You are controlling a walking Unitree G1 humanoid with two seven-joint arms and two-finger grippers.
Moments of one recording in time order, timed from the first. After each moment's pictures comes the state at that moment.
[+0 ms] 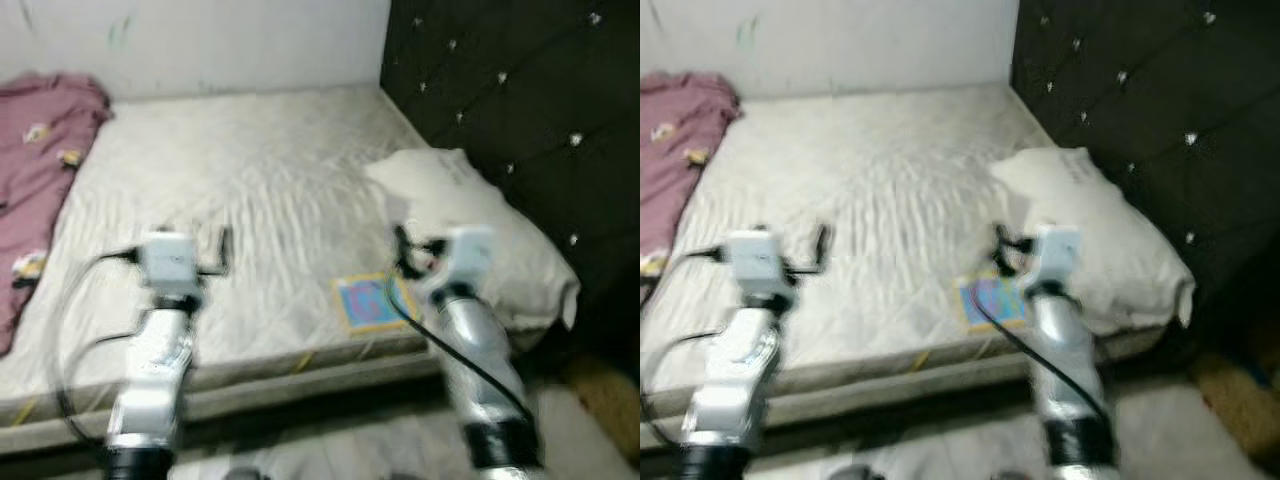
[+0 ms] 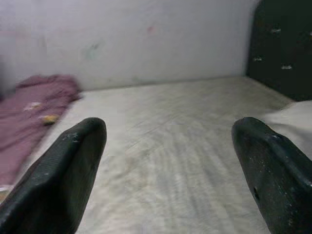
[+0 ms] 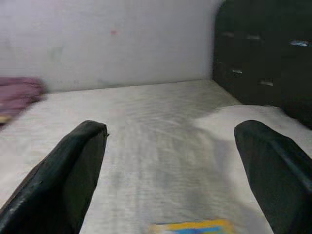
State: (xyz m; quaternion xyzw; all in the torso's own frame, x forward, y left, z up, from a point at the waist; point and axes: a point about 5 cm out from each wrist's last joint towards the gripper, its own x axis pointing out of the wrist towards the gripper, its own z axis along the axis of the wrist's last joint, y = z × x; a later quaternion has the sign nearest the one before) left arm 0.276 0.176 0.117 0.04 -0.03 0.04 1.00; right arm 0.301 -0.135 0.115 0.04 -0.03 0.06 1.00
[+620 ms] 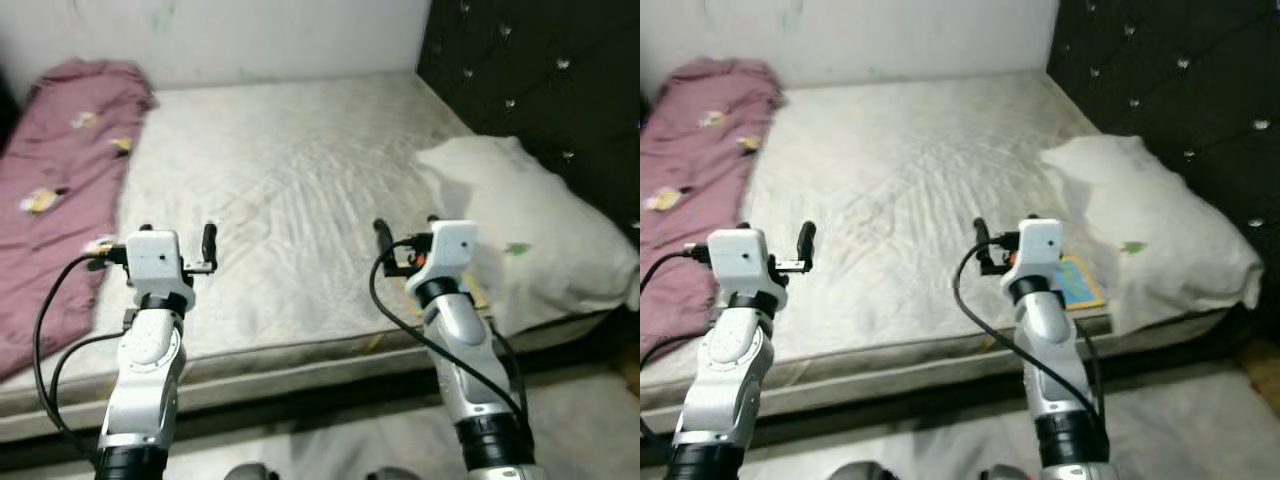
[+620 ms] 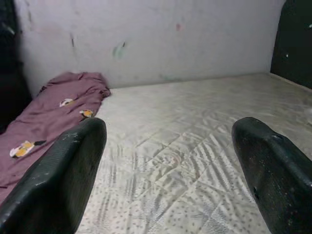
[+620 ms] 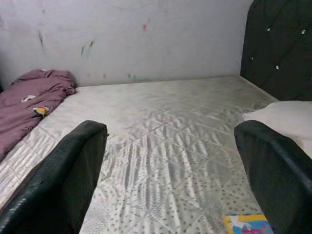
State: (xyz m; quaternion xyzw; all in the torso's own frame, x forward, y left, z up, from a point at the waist) left arm 0.276 0.175 0.120 0.03 -0.04 0.03 1.00; right arm 0.303 -0.135 0.119 0.03 -0.03 0.07 1.00
